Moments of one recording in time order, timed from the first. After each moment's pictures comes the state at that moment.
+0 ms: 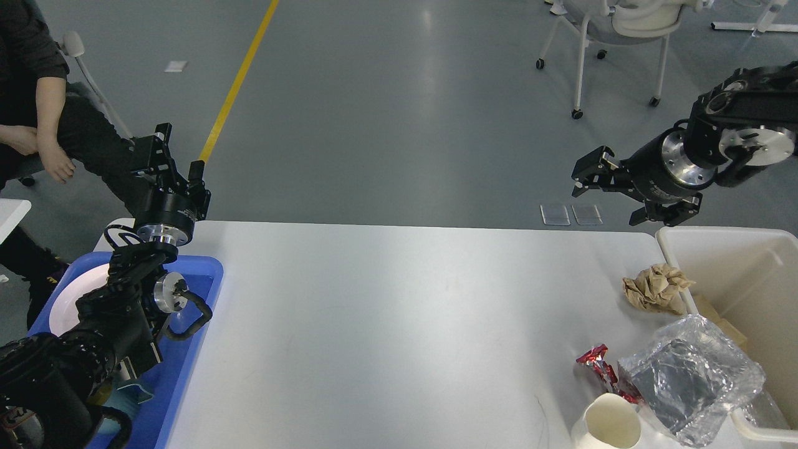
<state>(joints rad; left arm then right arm) -0.85 0.13 -0.51 -0.15 0.07 -0.19 -0.75 1.91 -0.55 -0.98 1.18 0.03 0.52 -0.28</state>
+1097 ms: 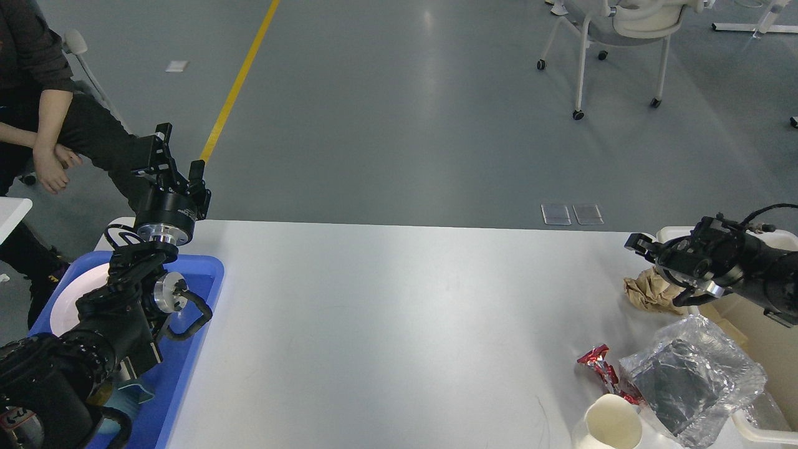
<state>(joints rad) -0.85 0.13 -0.51 -0.15 0.07 -0.19 -0.75 1.17 -0.34 -0.97 0.60 -0.03 -0.02 -0.27</state>
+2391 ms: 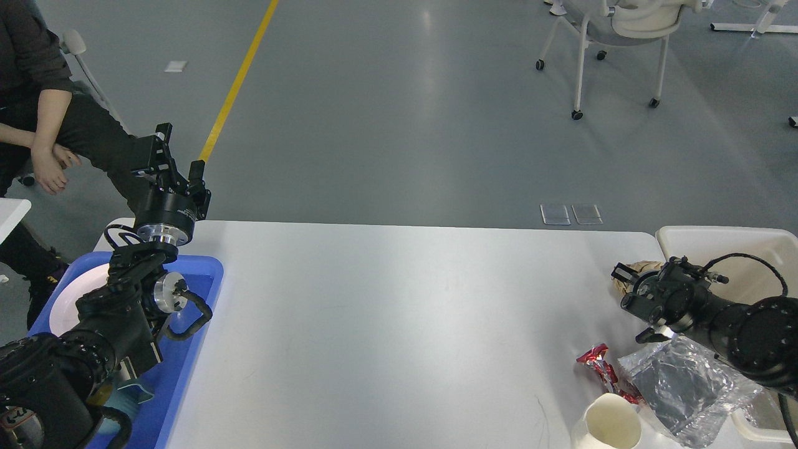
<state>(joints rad) -0.85 0.13 -0.51 -0.15 0.07 -0.19 -0.75 1.01 -0.20 -0.93 0.45 -0.02 -0.14 -0.27</state>
